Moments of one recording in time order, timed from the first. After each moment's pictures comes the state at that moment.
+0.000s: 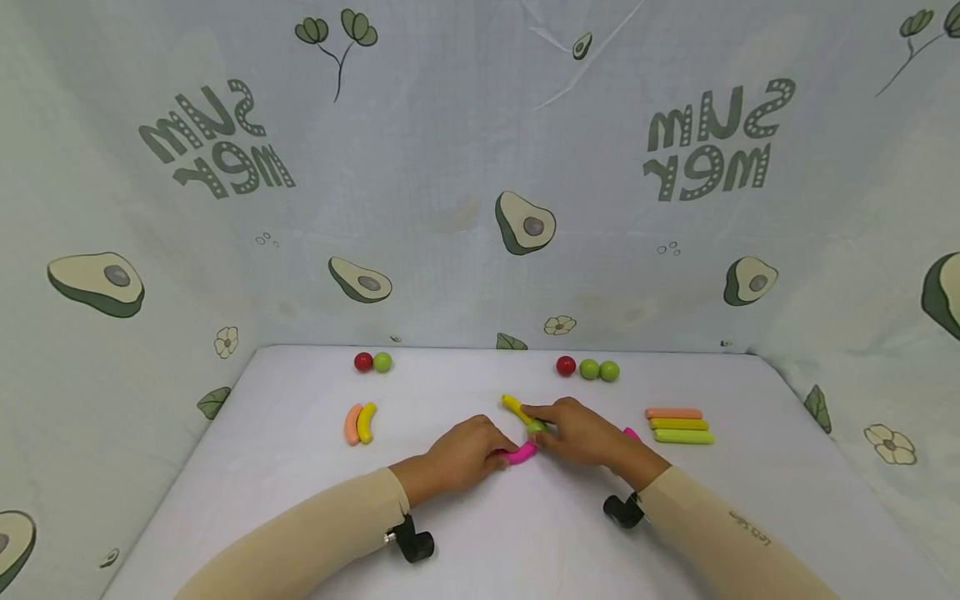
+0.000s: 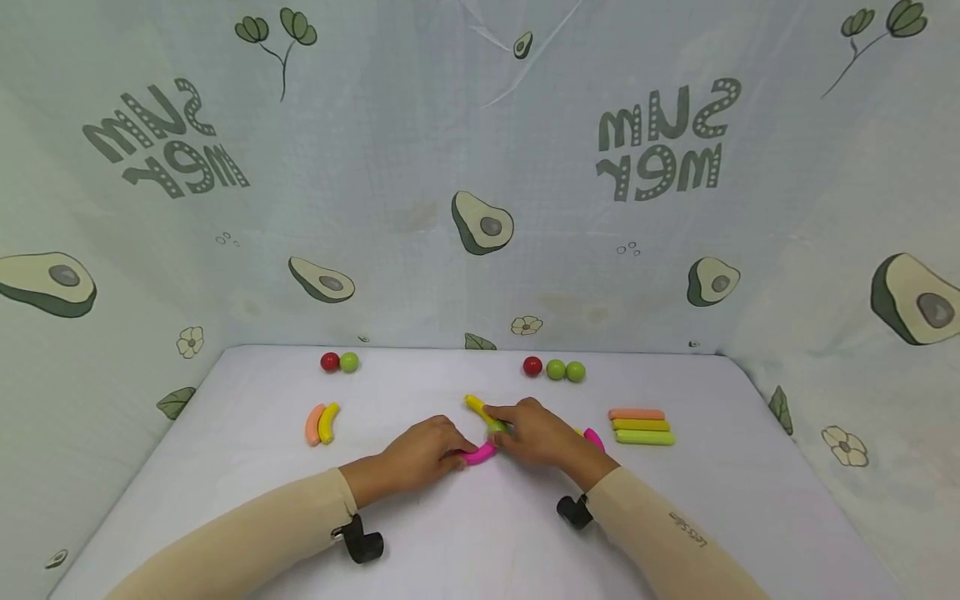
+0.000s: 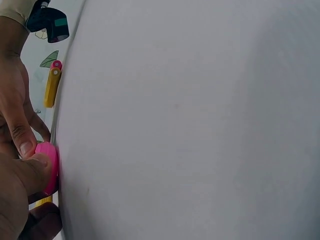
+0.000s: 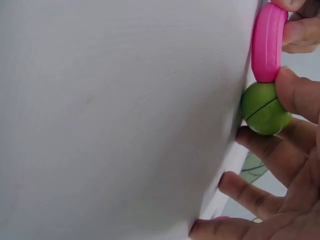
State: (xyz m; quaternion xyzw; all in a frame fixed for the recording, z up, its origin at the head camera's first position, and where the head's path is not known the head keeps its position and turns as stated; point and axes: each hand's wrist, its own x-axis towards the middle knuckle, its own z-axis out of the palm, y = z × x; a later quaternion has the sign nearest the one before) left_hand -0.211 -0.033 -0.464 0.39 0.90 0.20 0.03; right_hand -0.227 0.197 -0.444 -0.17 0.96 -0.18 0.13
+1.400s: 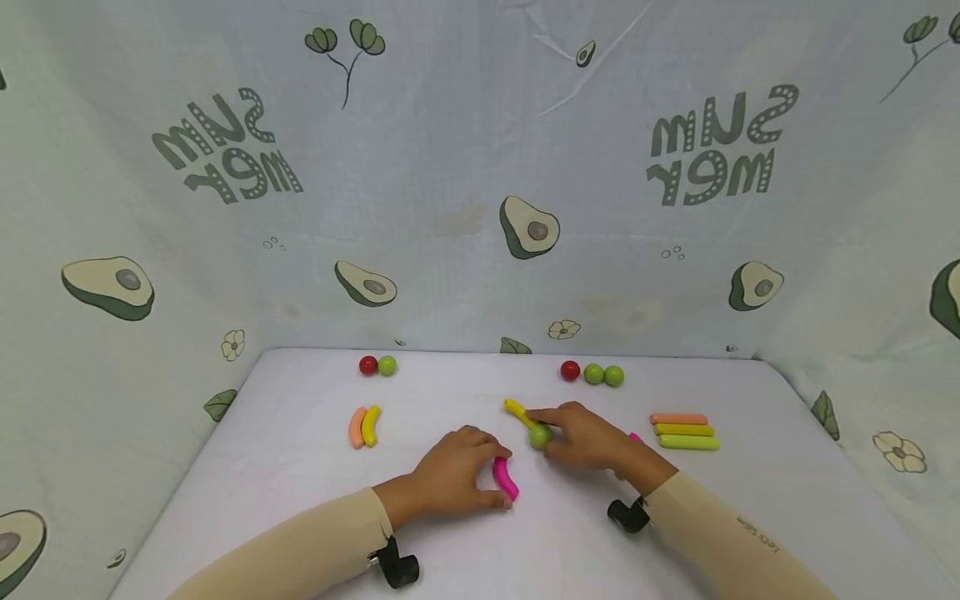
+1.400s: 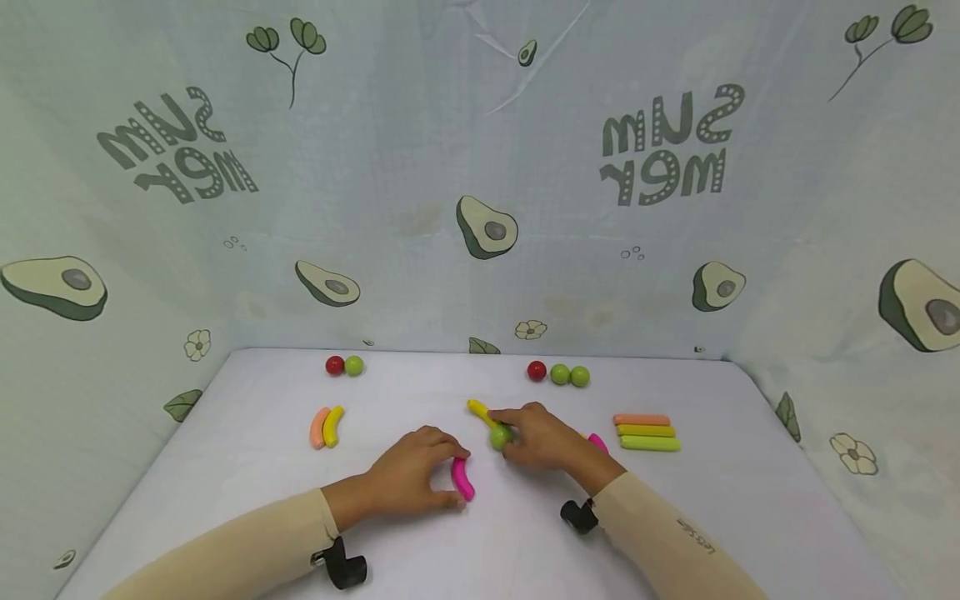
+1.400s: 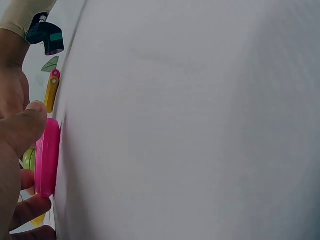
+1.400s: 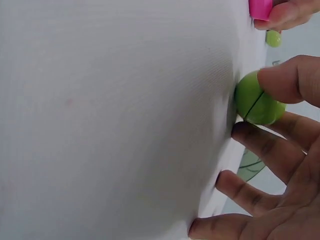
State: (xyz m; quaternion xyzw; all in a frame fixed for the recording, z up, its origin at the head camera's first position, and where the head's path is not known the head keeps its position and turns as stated) left_hand -0.189 -0.053 -0.472 0.37 0.92 0.17 0.01; right_hand -0.222 0.195 -0.439 -0.15 0.96 -0.20 0.14
